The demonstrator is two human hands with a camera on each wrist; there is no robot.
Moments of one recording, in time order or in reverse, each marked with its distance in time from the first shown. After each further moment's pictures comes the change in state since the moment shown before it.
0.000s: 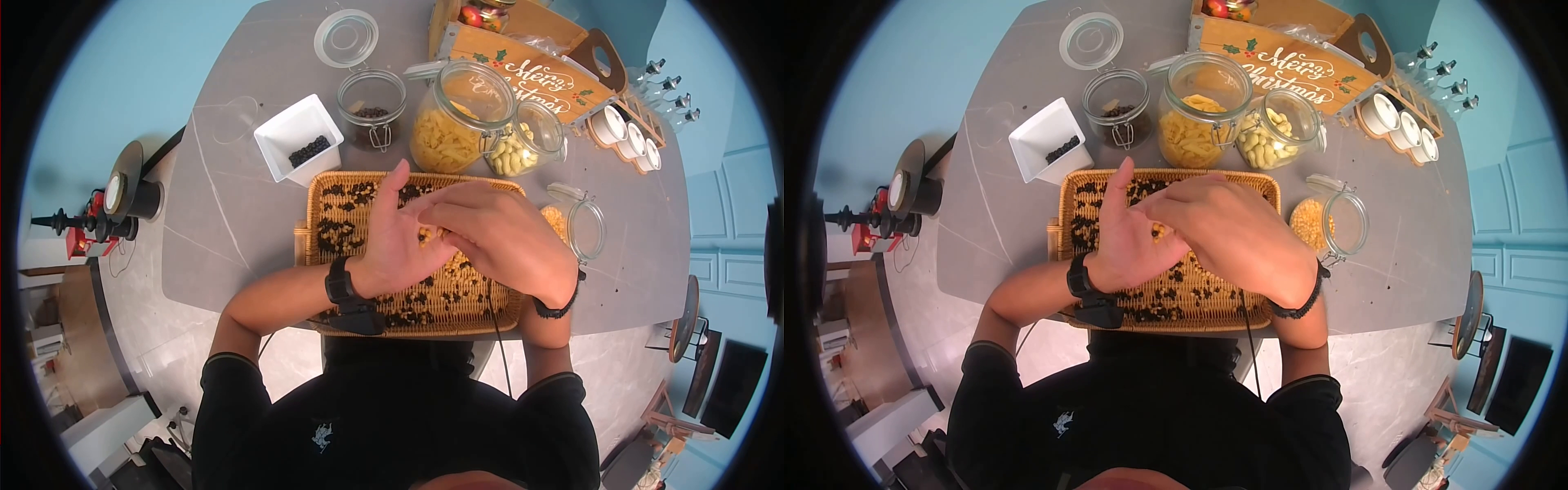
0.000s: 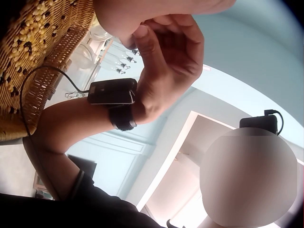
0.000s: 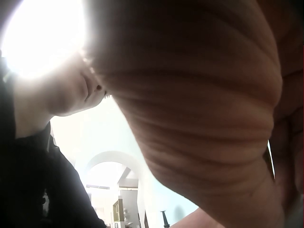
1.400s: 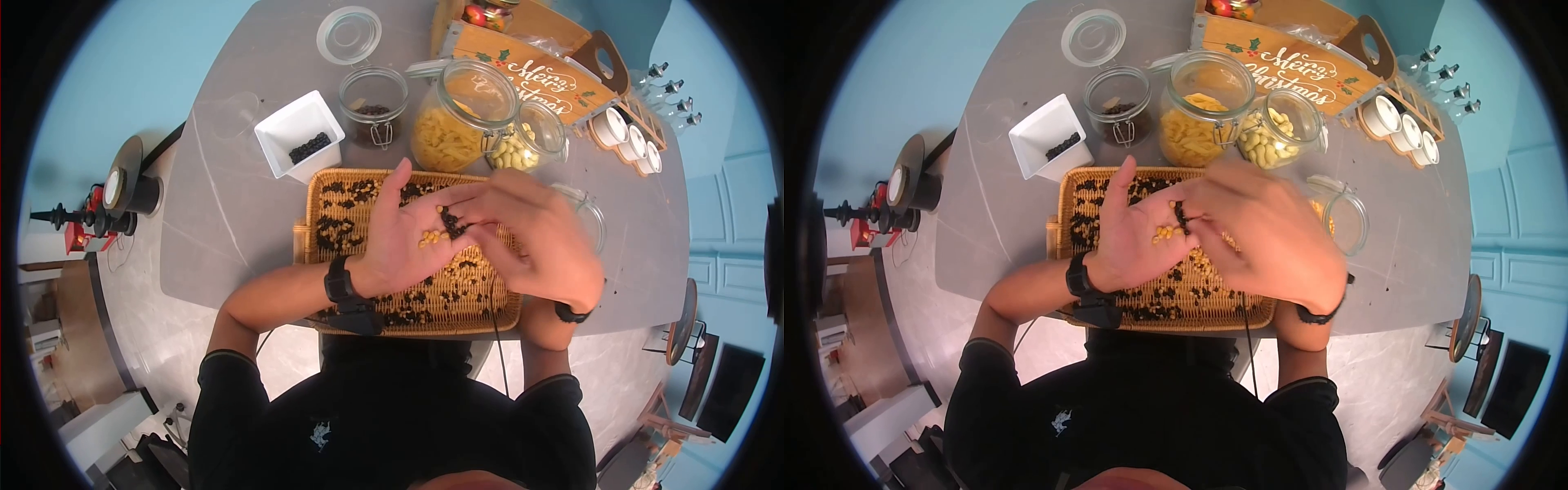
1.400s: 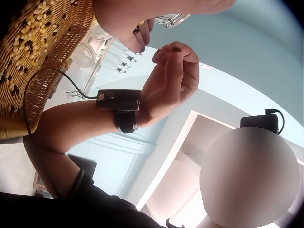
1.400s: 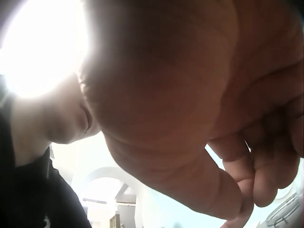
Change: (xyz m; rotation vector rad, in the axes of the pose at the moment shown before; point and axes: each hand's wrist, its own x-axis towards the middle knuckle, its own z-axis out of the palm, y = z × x) left_hand 0.000 0.001 -0.010 -0.047 -0.167 -0.024; right_hand -0.013 -0.011 -0.031 0.044 0.070 0.111
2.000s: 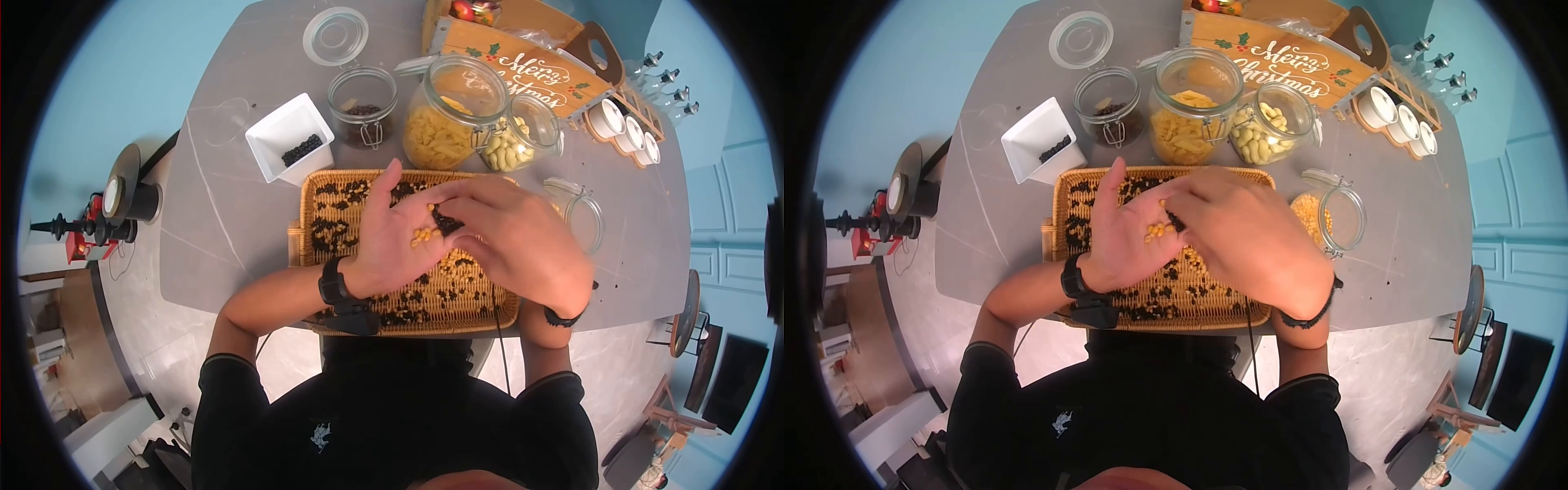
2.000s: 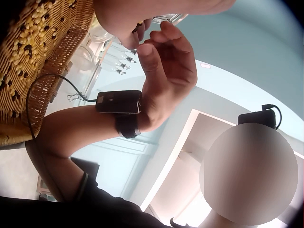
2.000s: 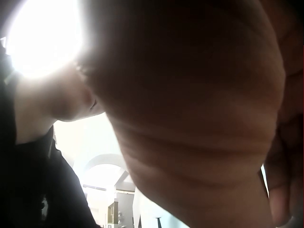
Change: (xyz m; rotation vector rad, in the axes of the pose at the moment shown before) left_hand 0.001 -0.001 0.002 0.175 0.093 0.031; right_hand -0.004 0.004 0.014 -0.099 -0.042 -0.013
